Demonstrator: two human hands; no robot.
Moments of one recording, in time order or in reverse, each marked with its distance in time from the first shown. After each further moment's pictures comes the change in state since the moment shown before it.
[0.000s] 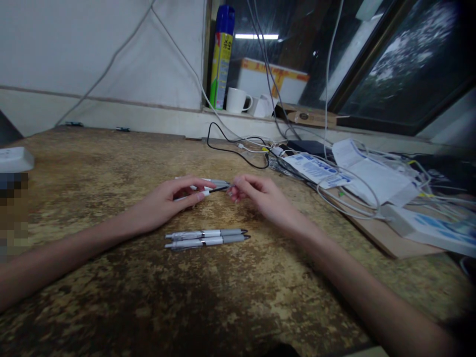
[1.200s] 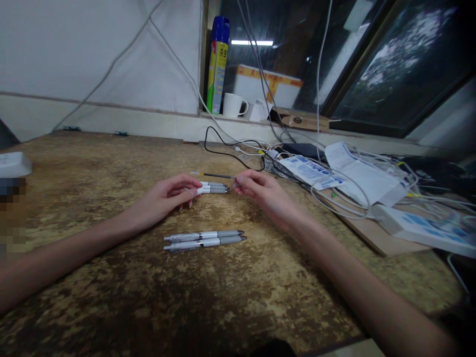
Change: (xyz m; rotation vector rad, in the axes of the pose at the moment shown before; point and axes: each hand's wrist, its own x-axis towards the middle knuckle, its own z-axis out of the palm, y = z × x) left_hand 0.001 0.000 0.000 -0.196 0.100 -0.105; right_hand 0.004 0.005 -0.012 0.216 0.119 0.091
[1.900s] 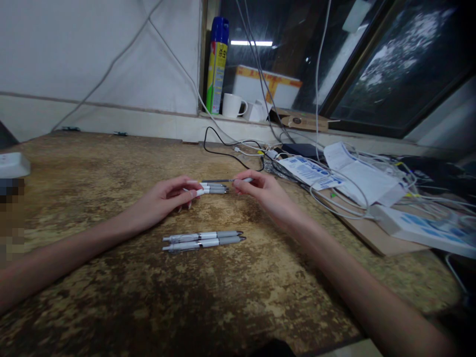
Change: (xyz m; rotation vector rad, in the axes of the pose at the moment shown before) left_hand -0.001 0.003 -0.001 0.024 -0.025 -0.015; right_hand 0.000 -0.002 -0.001 -0.108 0.044 -0.003
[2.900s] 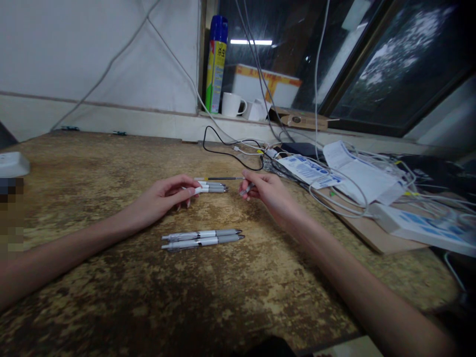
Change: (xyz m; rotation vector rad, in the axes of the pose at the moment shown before) left_hand 0.001 -0.004 -0.001 -0.059 -0.010 -0.009; right_hand 0.000 0.001 -0.001 0.178 0.038 0.113
